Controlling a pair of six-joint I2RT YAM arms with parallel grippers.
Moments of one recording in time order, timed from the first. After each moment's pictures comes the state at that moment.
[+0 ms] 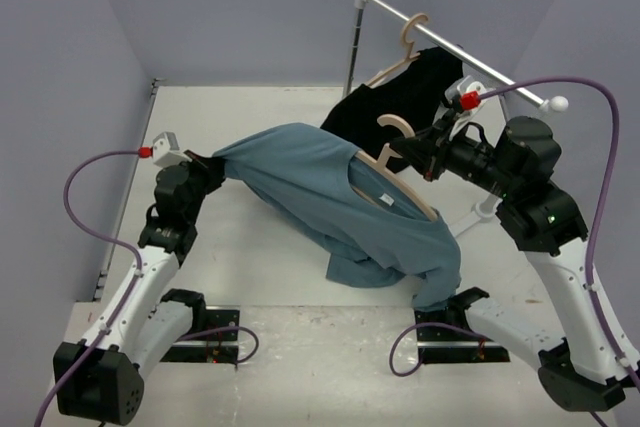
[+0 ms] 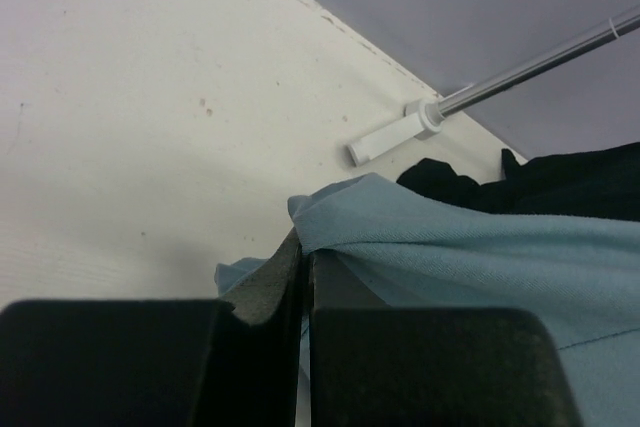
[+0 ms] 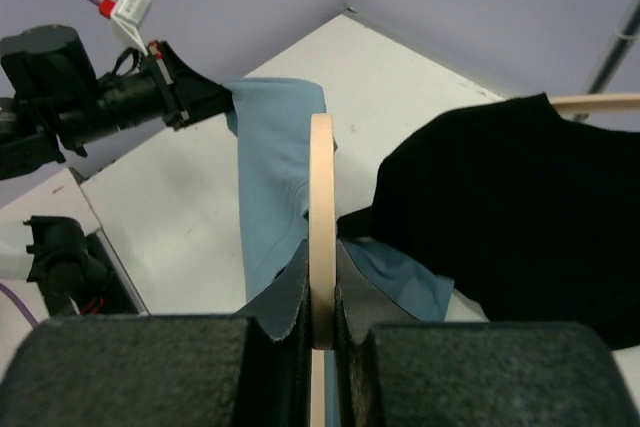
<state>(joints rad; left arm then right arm) -0.16 0.84 0.53 0.08 -0.13 -0.72 0.43 0.93 1.39 -0.56 -0.44 0.11</state>
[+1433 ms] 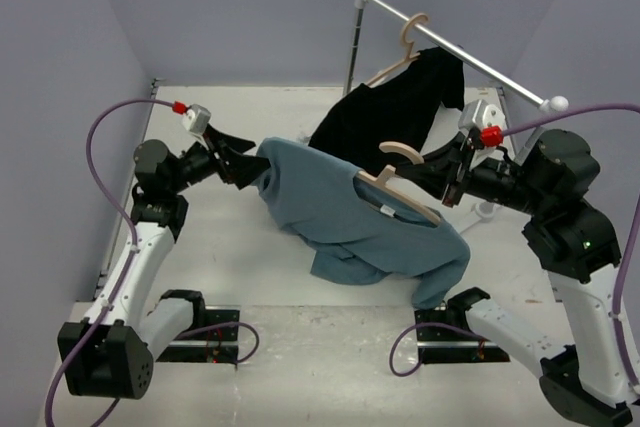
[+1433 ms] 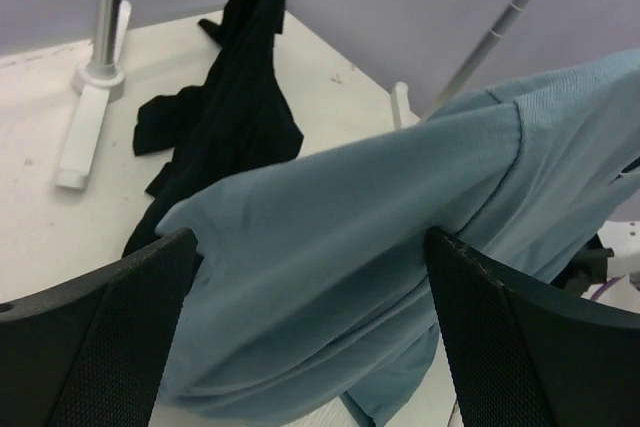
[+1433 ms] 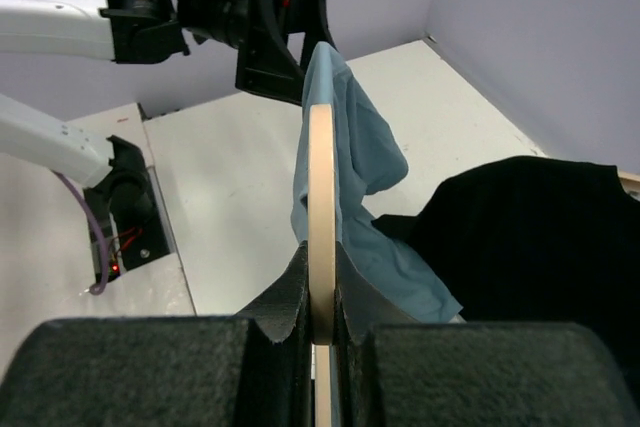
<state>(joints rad) -0.04 0.97 0.72 0.28 0.89 -0.46 0.42 0.88 1.47 -0.69 -0.68 -0.06</state>
